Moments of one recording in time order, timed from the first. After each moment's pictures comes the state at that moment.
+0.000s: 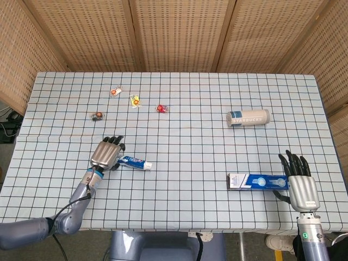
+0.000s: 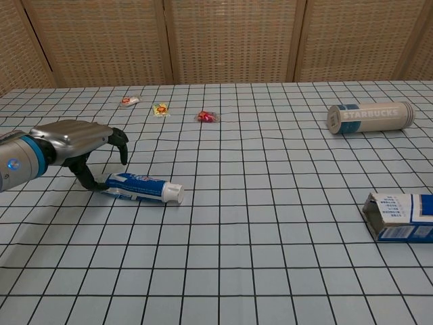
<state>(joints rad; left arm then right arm) -0.71 -1.59 -0.18 -1.46 0.87 0.94 0.72 0.12 -1.38 0.09 -1.44 -1.48 1.47 -0.12</state>
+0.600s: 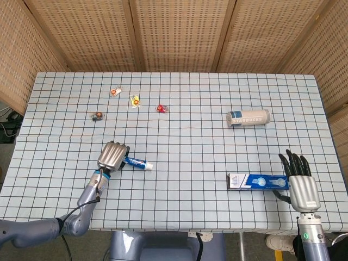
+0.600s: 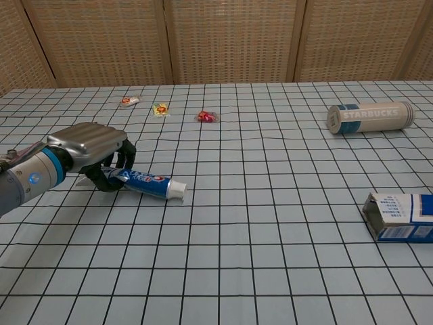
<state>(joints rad) -0.74 -1.69 -0.13 -1.35 0.97 1.03 0.68 0.12 -1.37 0.09 -1.44 -1.49 1.49 -0.10</state>
